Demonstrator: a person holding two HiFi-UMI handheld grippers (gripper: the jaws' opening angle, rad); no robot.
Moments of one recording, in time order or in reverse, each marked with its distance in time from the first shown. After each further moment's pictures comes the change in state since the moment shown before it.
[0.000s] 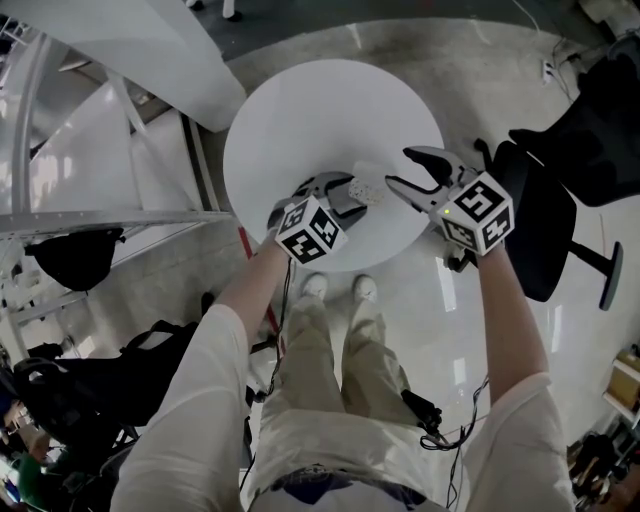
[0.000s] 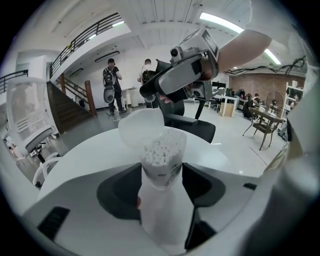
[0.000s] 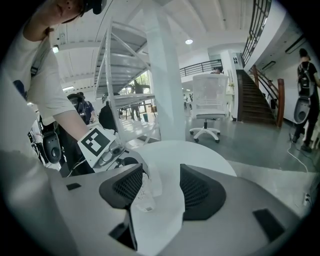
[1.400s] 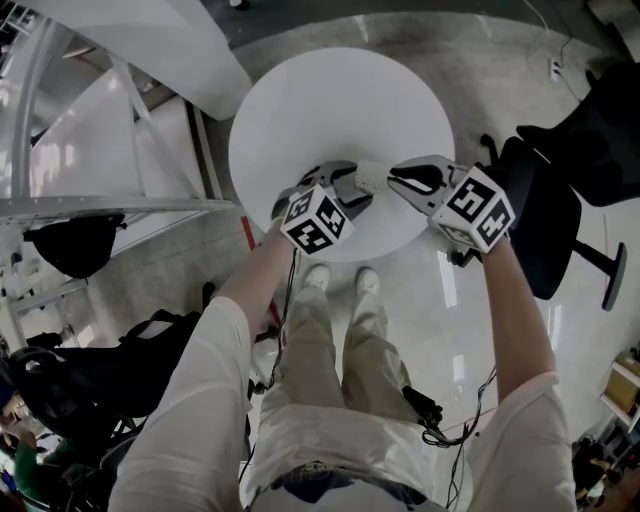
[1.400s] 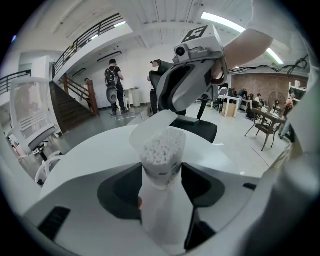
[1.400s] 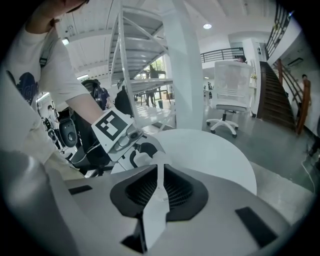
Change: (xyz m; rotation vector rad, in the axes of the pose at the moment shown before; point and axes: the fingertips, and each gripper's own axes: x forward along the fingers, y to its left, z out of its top) left arm -0.004 0.002 -0.002 -0.013 0.002 0.024; right arm 0.016 0.041 -0.020 -0.114 0.157 0.157
